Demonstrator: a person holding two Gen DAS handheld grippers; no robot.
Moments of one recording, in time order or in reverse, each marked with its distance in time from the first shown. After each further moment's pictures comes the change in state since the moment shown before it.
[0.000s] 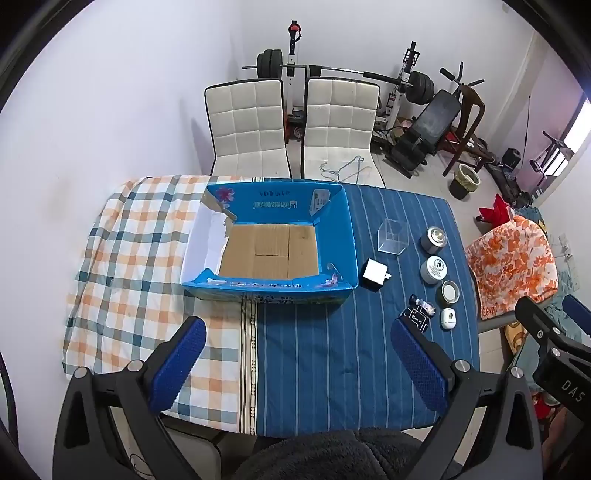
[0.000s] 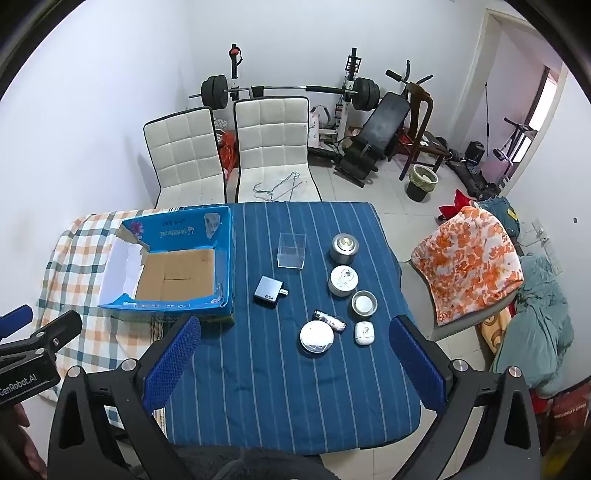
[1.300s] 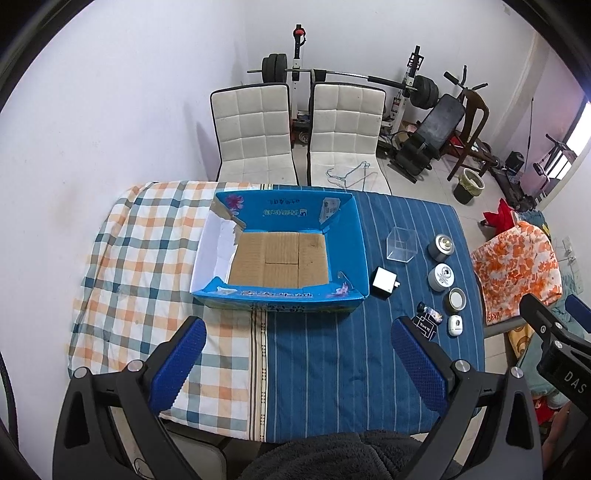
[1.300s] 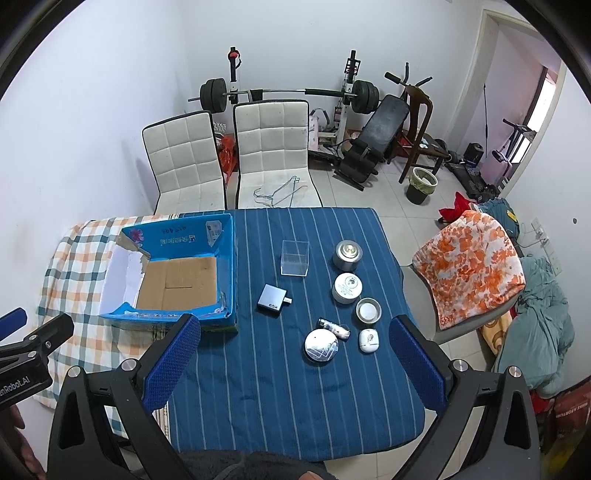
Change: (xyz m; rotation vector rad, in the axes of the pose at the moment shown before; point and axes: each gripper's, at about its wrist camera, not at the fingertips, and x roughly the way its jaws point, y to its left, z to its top) left arm 0.000 0.015 0.012 -0.016 -0.022 0.002; right arm 0.009 0.017 0.011 0.007 -0.026 -0.009
